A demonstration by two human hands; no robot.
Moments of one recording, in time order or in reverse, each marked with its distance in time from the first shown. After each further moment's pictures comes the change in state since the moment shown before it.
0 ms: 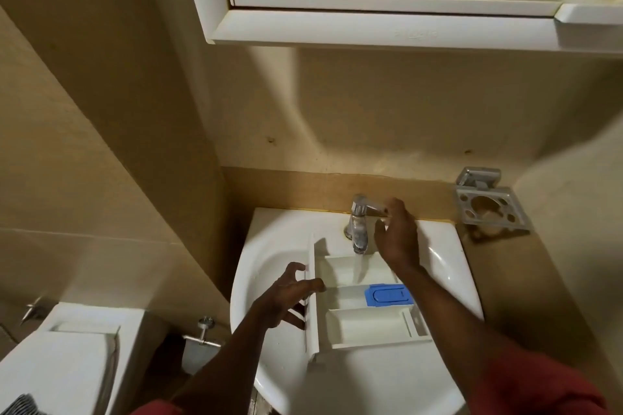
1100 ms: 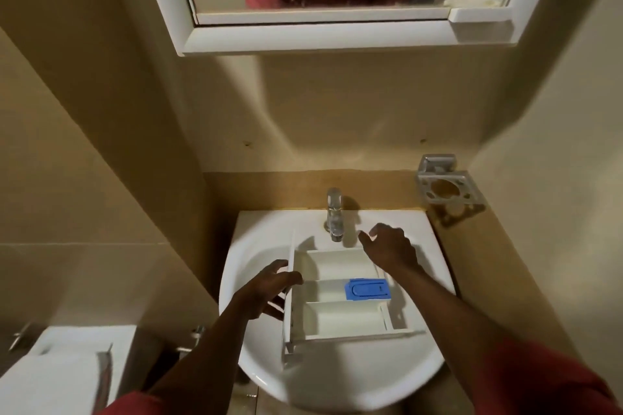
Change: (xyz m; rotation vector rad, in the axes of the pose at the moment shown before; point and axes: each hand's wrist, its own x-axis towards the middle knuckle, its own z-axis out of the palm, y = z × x) left_hand -0.034 0.008 0.006 0.165 0.034 0.018; right_hand -0.041 0.019 -0.048 -0.357 -0.266 0.142
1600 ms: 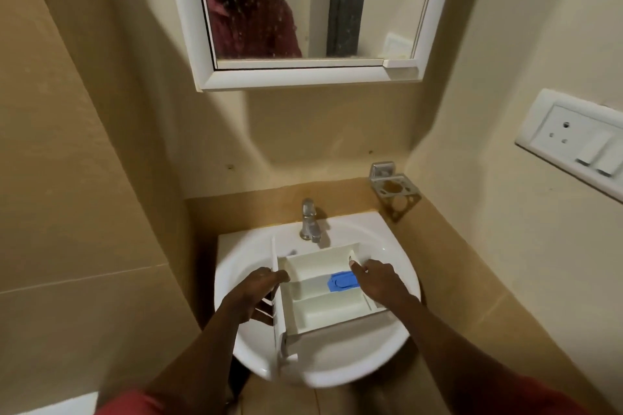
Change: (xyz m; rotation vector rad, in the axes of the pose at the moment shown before) left_hand -0.043 -0.006 -0.027 0.062 -0.102 0.112; right_hand -0.123 0.010 0.013 0.106 0.026 0.180
